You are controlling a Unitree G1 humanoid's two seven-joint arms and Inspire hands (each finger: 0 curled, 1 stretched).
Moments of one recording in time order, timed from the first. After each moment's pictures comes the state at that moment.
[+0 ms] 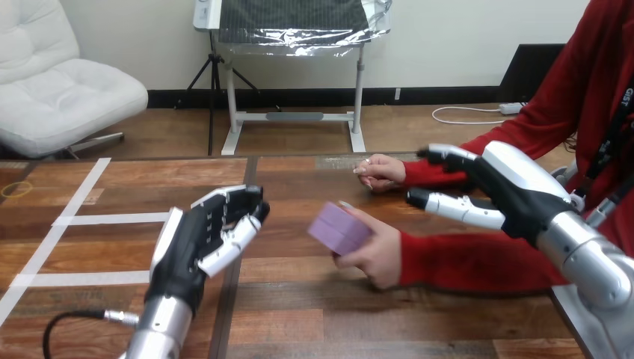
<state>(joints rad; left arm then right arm) -0.06 0.14 0.02 0.34 0.07 -0.27 -0.10 -0.27 -0.58 0.14 0.24 -0.37 -0.19 0.18</state>
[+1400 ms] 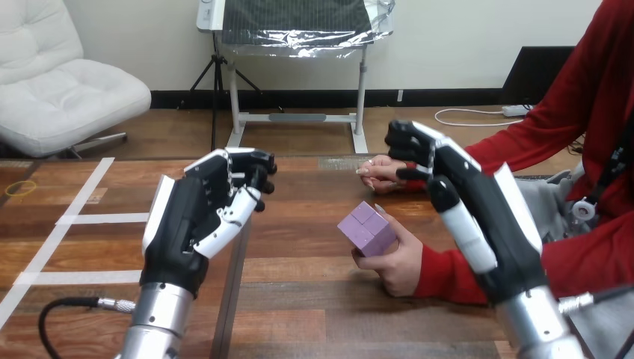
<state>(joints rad) -0.02 0.10 0.02 0.17 0.01 -0.44 -0.09 0.09 -0.24 0.09 -0.01 0.04 -0.47 0.12</state>
